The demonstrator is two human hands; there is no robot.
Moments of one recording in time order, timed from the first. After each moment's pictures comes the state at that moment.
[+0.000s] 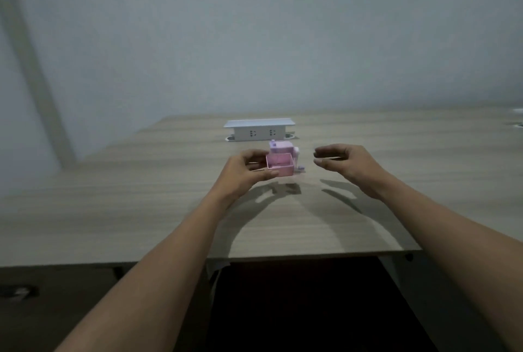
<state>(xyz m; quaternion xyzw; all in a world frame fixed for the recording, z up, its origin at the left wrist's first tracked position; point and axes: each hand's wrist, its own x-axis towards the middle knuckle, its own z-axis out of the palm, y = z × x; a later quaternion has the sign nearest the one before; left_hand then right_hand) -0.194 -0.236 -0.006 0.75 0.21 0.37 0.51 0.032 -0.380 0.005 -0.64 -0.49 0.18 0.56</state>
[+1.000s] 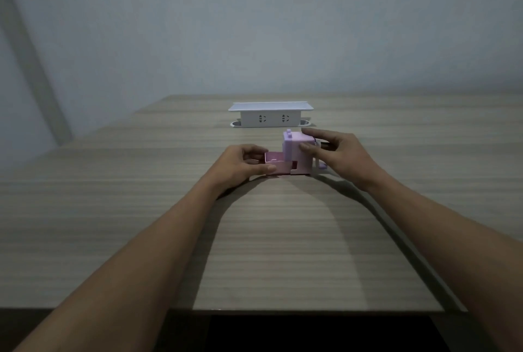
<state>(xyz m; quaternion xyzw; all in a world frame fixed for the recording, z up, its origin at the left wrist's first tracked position) -0.173 -0.127 -0.029 0.79 0.27 0.29 0.47 0.040 -0.264 -0.020 -0.60 -0.54 0.16 0.56</state>
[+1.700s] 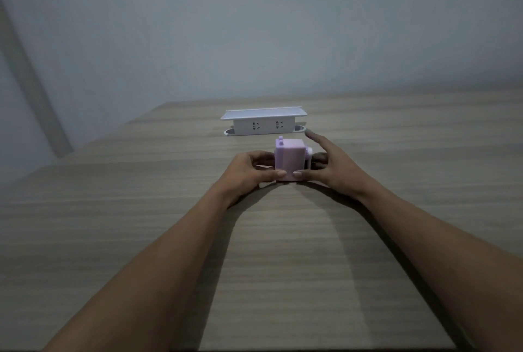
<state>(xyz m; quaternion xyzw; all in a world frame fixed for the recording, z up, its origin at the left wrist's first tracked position) -0.129 -0.133 -0.027 0.77 0.24 0.30 0.52 0.068 -0.253 -0.035 -0.63 -0.55 0.21 0.51</state>
